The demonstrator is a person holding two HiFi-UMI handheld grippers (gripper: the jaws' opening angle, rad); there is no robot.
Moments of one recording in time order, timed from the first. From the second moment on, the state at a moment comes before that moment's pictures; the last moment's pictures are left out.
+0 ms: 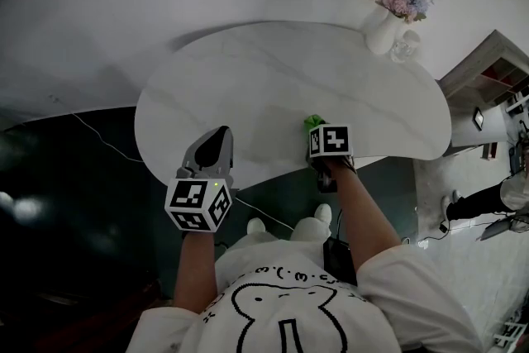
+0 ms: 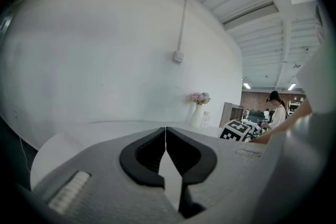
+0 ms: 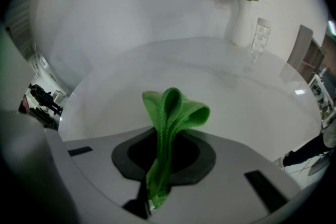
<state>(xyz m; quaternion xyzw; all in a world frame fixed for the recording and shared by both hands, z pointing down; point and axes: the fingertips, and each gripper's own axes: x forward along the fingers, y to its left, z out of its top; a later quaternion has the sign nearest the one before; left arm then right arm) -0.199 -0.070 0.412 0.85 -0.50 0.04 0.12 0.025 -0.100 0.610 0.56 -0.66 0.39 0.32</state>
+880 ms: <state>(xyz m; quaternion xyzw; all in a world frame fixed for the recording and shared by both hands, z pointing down) -0.240 -0.067 0.413 0.83 -0.54 0.02 0.13 -0.070 -0.090 0.611 0.48 -0.71 0.38 0.35</state>
